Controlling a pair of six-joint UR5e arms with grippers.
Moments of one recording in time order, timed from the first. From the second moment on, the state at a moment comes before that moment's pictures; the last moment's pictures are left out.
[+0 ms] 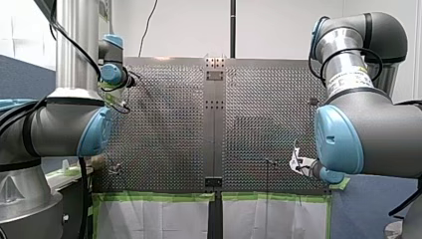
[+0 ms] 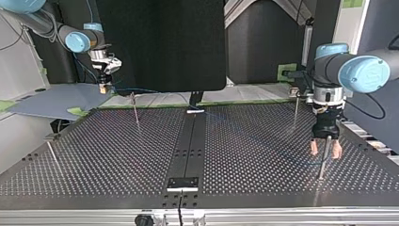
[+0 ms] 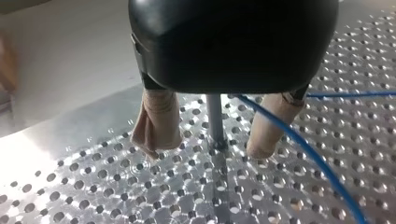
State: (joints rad) left arm 0.20 -1.61 -1.83 -2.78 -1.45 -2.67; right arm 1.60 -0.72 1.84 -1.02 1.26 1.76
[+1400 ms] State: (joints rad) left arm 0.21 -1.45 -1.98 -2.80 -1.46 -2.65; right arm 1.61 -0.72 1.84 -1.02 1.26 1.77
